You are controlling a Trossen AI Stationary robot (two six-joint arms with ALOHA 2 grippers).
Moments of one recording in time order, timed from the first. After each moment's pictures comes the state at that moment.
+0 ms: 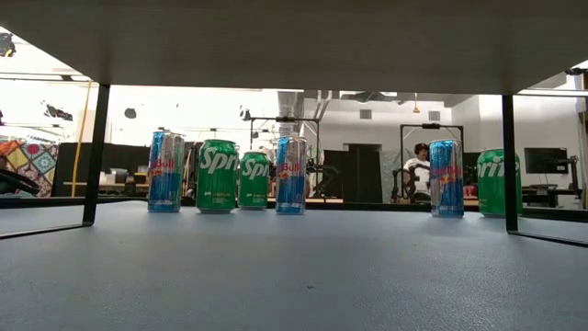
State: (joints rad) left arm 0.03 0.68 1.17 -0.66 -0.38 -0.55; right arm 0.29 1.92 2.10 -1.11 0.02 -0.05
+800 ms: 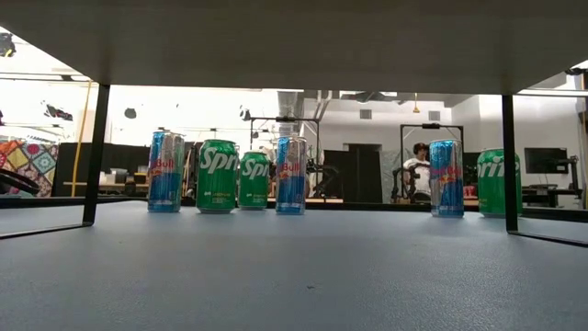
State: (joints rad) left arm 0.03 0.68 1.17 -0.66 -0.37 -0.53; right arm 0.28 1.93 2.21 -1.10 0.02 -0.05
